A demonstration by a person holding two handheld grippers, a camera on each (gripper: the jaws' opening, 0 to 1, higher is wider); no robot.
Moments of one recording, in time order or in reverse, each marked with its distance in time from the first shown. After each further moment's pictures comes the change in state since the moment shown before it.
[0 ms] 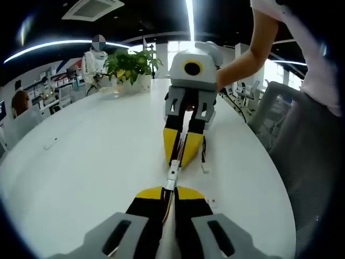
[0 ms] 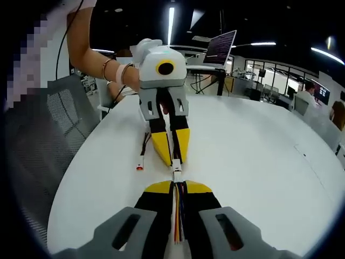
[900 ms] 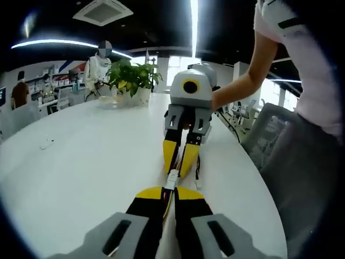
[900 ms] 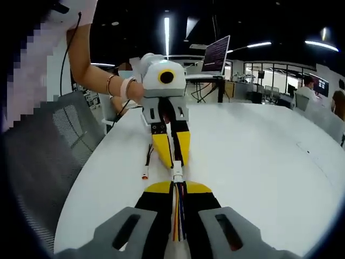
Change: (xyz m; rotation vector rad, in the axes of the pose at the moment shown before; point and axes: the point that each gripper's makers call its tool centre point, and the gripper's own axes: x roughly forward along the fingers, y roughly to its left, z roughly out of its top) left arm -0.008 -0.002 0.020 -0.094 -0.141 -0.068; right arm -0.007 0.002 0.013 0.068 -0.091 0.048
